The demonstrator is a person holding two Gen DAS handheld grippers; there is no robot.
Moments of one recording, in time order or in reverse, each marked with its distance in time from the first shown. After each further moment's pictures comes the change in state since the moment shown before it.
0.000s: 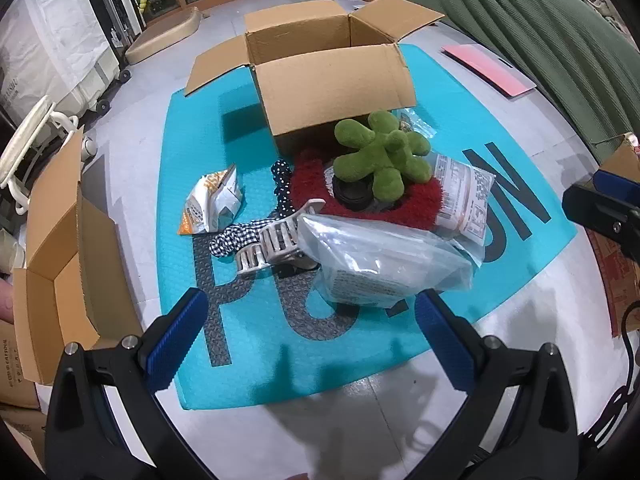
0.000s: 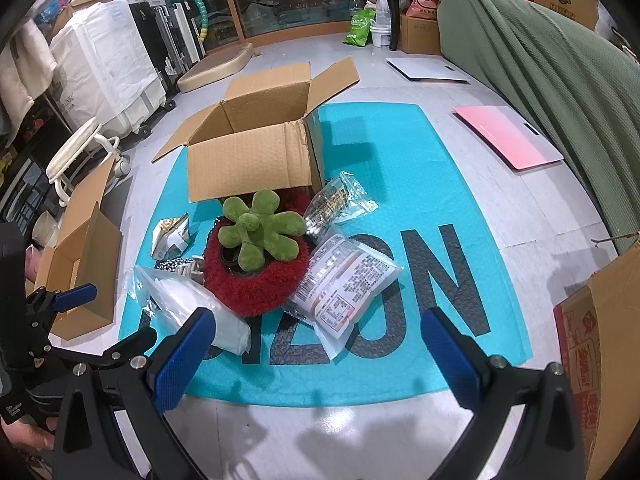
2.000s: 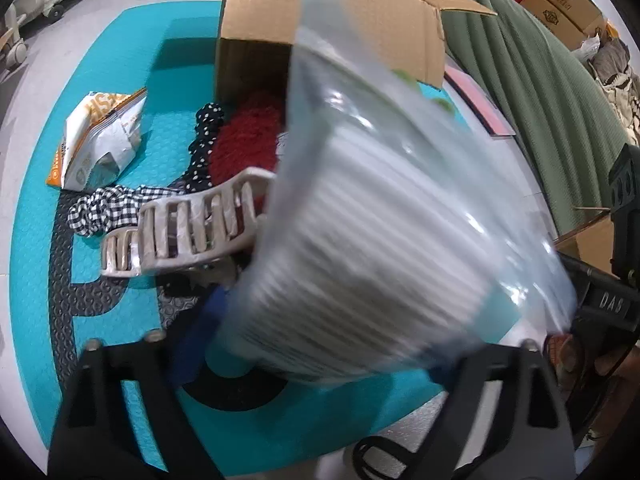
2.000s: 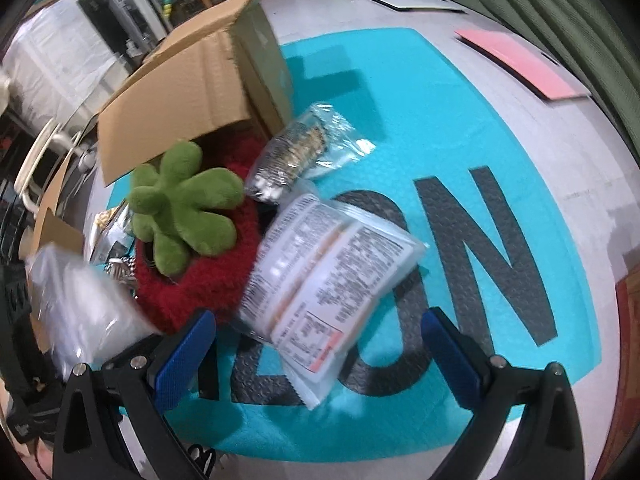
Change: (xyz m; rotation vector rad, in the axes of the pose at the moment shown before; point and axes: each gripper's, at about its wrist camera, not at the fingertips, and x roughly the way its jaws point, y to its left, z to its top) left arm 0.125 0.008 0.006 -0.233 0.034 -0.349; right arm 0.129 -0.034 0.002 0.084 0.158 0.047
